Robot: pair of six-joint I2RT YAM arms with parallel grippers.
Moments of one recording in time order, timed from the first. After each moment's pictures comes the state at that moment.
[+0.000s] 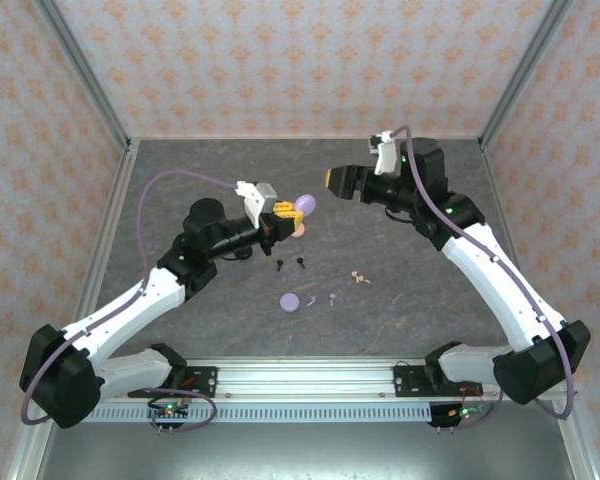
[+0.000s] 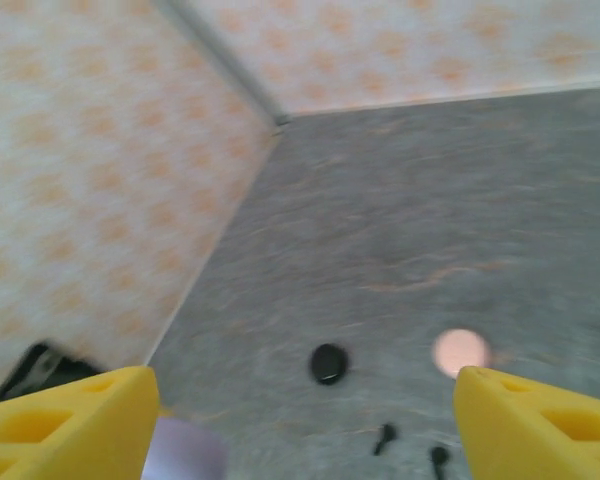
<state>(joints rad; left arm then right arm) -0.54 1.14 0.79 0.27 0.46 -0.16 0.43 1.25 1.31 -0.48 -0.36 0.49</state>
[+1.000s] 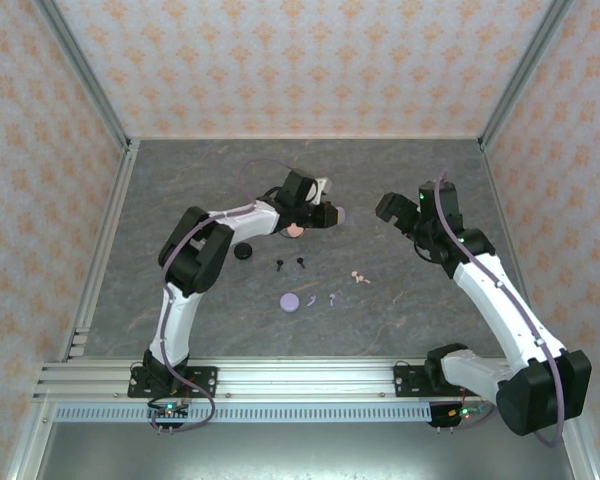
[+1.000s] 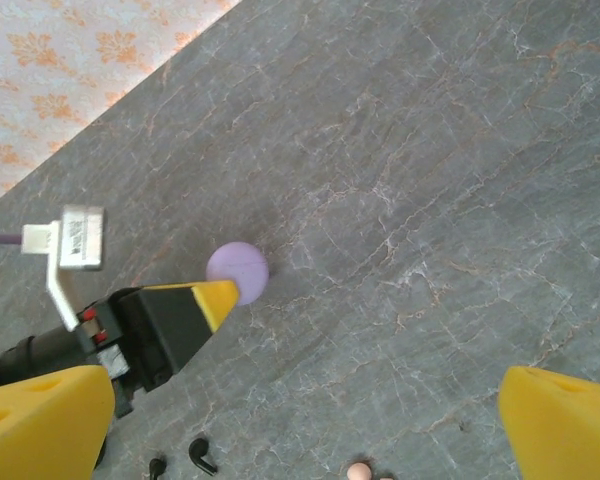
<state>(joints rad) -0.54 2.18 1.51 -0.09 0.43 -0.53 0.26 1.08 0.95 -0.58 0.01 0.73</state>
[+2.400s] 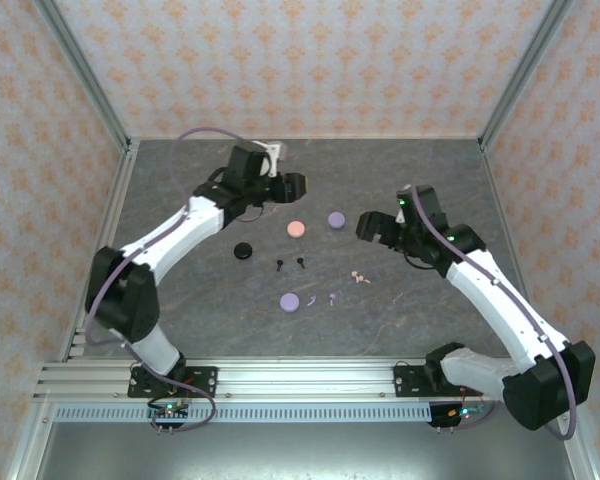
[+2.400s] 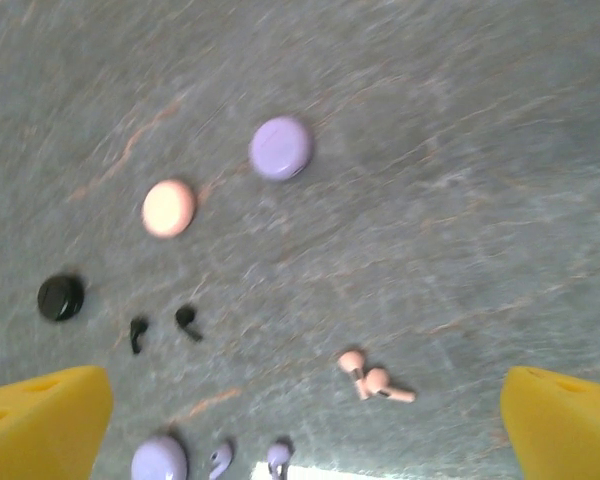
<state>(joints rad) -0.41 1.62 1.32 -0.29 0.23 -0.44 0.44 1.13 1.03 -0.76 -0.04 0.59</state>
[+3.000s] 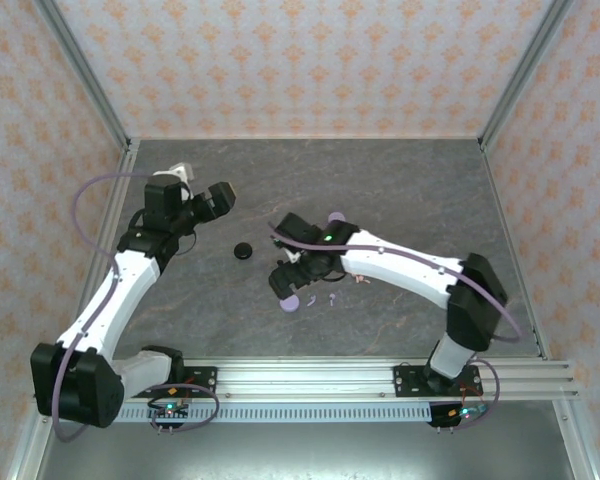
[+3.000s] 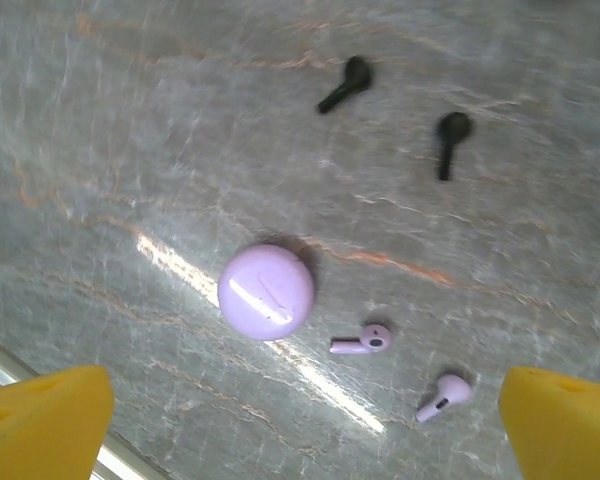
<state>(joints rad) -0.10 1.13 0.91 -0.32 0.13 -0.55 1.00 1.70 1.41 -0.93 0.01 0.31</state>
